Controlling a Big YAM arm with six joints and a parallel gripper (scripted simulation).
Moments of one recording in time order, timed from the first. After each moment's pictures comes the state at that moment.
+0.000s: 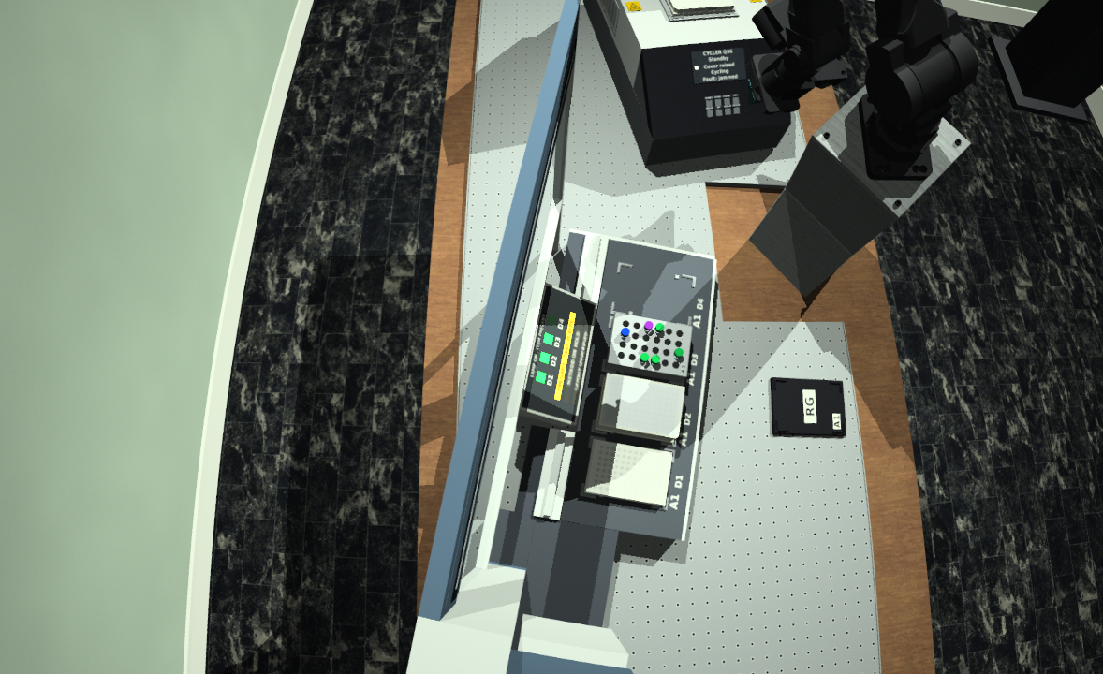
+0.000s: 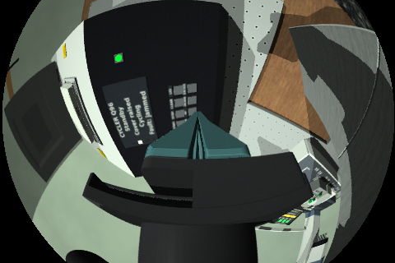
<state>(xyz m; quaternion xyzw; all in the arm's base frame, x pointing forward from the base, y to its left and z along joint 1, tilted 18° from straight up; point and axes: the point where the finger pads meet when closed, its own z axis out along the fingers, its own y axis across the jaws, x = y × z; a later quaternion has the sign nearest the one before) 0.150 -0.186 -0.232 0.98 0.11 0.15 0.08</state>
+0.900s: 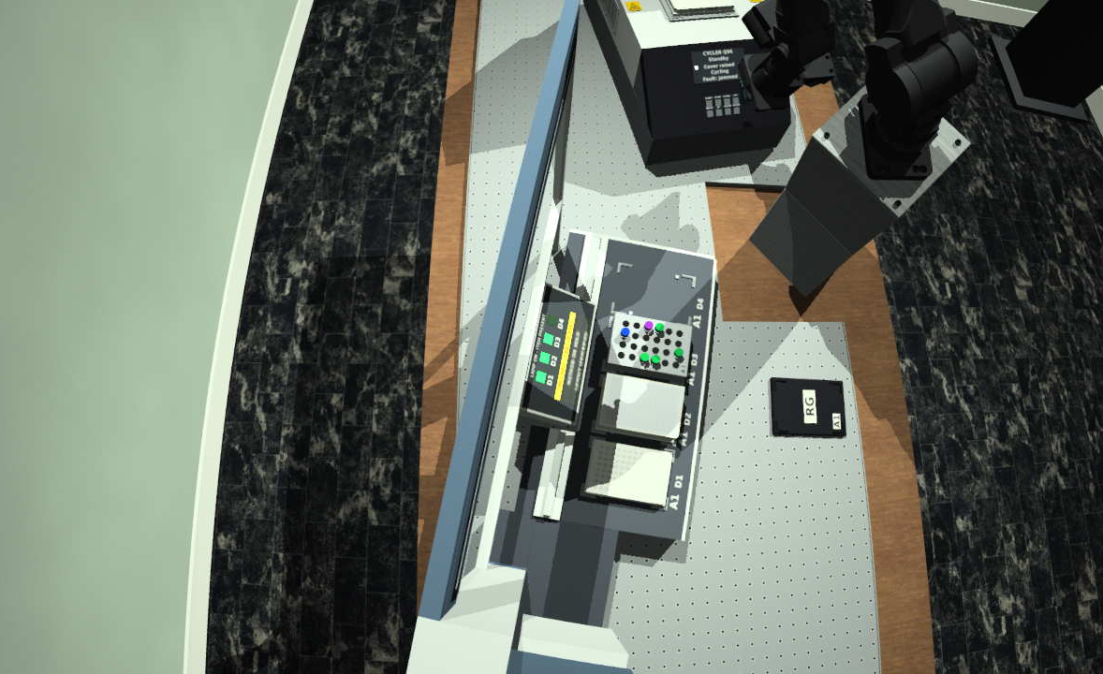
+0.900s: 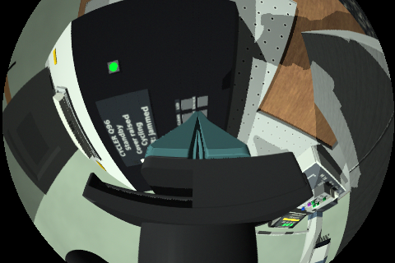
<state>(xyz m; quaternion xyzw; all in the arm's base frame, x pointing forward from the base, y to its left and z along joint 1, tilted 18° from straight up) 0.160 -0.204 -0.260 0.98 0.11 0.14 0.08</state>
